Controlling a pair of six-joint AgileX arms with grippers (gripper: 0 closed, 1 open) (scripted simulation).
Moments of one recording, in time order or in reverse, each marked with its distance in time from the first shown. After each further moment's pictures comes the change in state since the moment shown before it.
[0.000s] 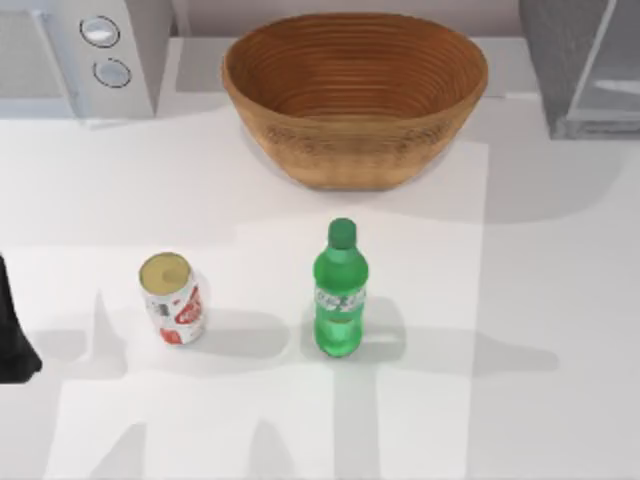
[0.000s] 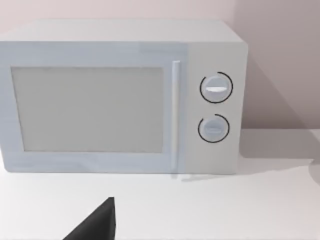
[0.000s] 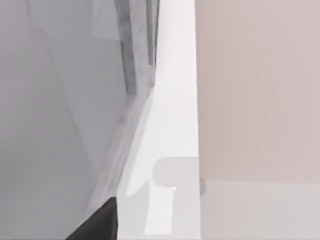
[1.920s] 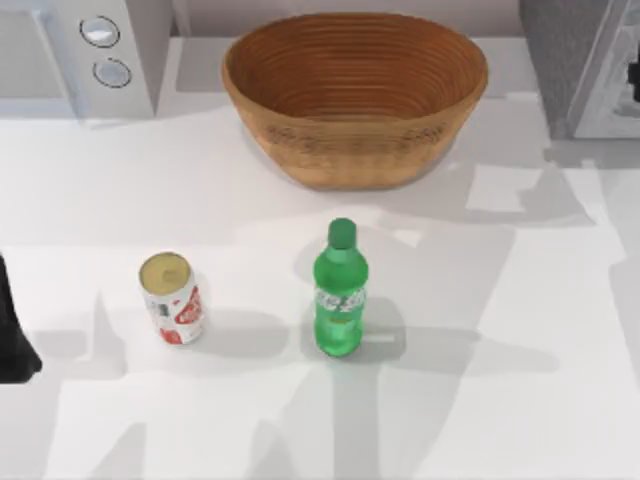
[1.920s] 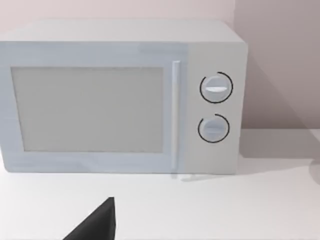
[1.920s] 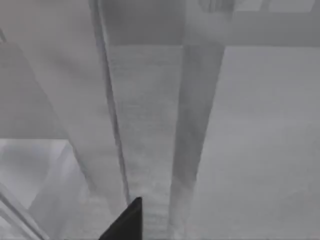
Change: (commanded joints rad) left arm 0.000 0.000 0.000 0.000 0.000 0.000; right arm 0.888 -0.076 -0.157 0.327 0.730 0.626
